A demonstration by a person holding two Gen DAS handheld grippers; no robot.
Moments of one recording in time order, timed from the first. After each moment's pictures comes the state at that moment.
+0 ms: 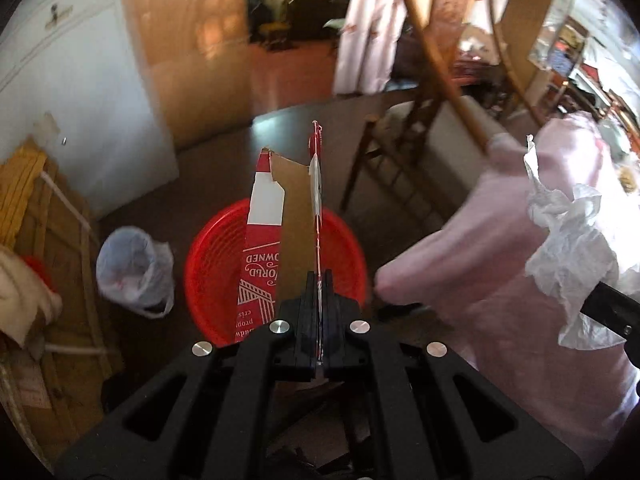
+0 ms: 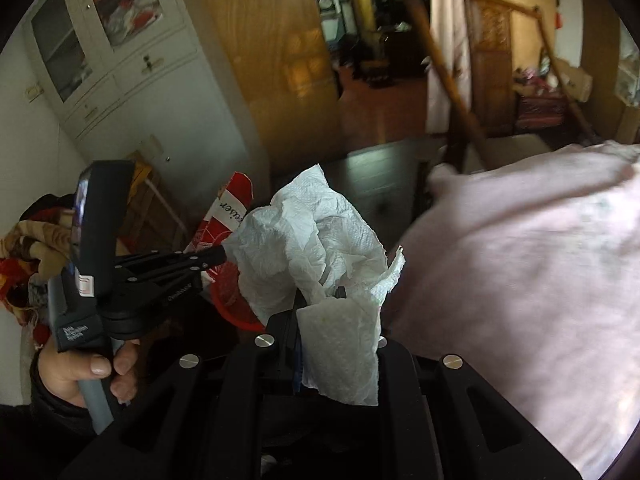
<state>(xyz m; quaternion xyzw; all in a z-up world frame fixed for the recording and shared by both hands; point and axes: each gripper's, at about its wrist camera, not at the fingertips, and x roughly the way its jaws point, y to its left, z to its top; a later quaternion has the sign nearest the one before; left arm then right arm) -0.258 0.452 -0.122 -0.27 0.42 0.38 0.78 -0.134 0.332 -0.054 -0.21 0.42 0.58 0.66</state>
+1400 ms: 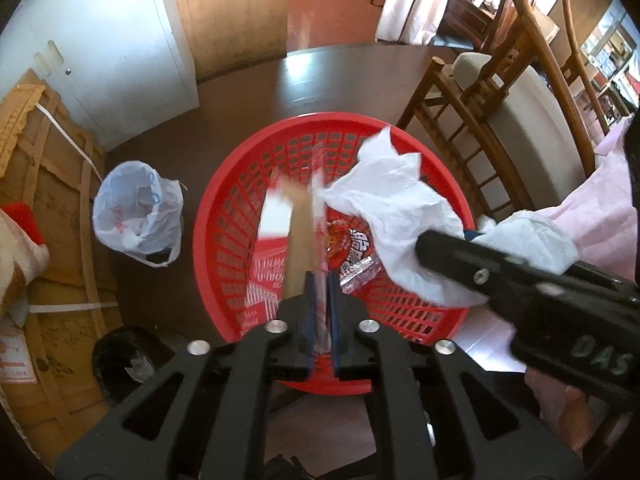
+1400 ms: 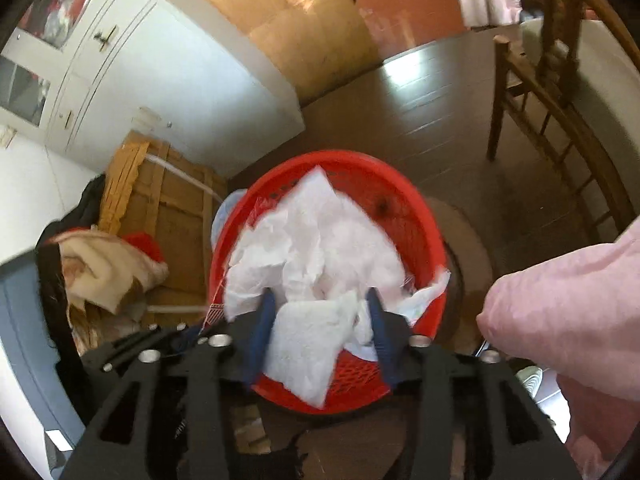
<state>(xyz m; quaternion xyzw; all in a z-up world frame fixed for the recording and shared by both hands) -0.276 0.509 -0.222 -0.34 0.48 0.40 0.71 -0.153 0.489 -0.220 -0.17 0.57 0.57 0.56</state>
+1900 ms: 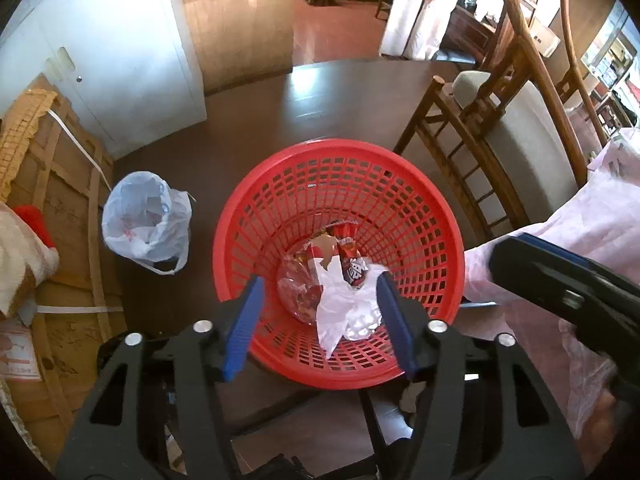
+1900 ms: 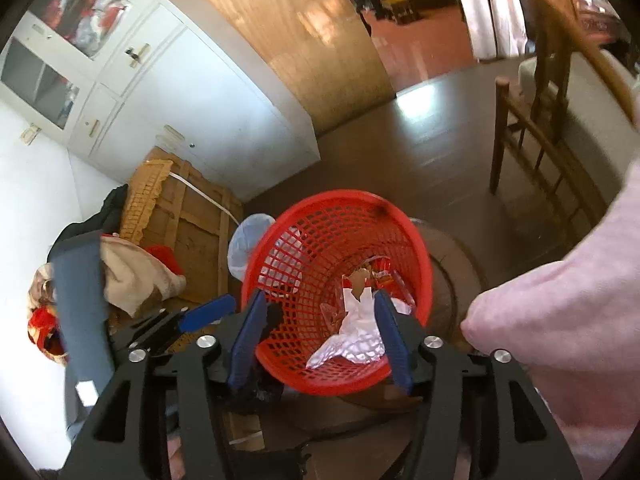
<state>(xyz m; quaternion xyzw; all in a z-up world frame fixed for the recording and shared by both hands) -0.279 0.504 -0.195 -0.32 0.46 0.41 0.72 -0.141 0.459 -0.167 -0.15 0.53 0.61 0.57</state>
